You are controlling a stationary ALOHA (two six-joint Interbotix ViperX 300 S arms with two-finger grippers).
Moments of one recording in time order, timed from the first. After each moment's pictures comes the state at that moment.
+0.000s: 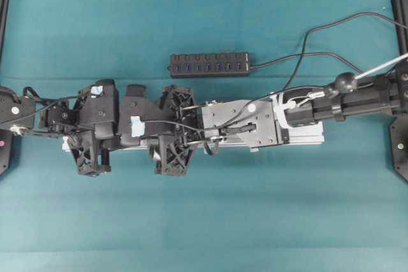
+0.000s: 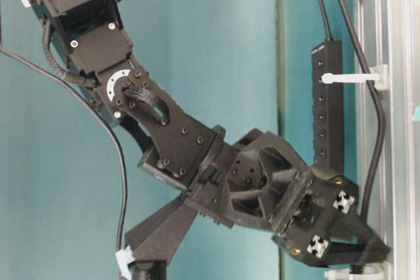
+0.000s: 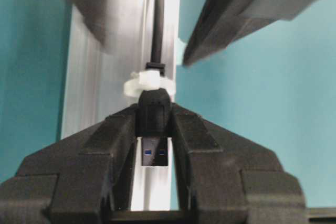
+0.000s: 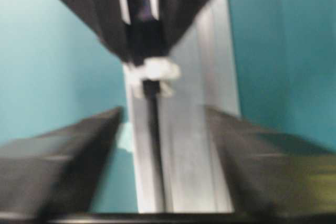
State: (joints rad) left arm 0.03 -0.19 1.02 0.02 -0.02 -0.08; right arm 0.01 0.45 0.07 -0.21 0.46 0.24
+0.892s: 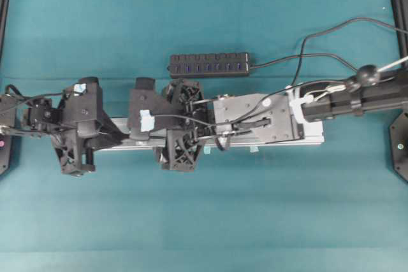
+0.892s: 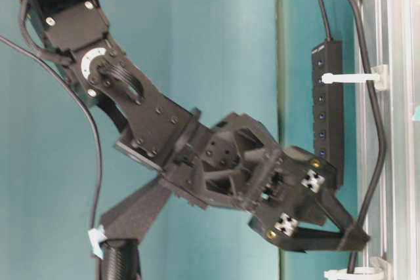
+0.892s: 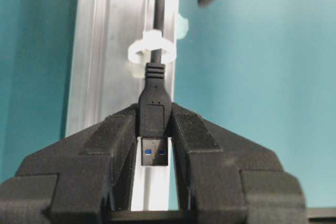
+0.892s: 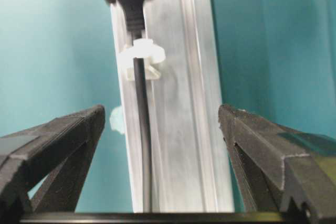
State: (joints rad) left arm 0.03 -0.31 1.08 0.02 0.06 -0.08; right arm 0.00 0.37 0.12 -0.23 0.46 0.24
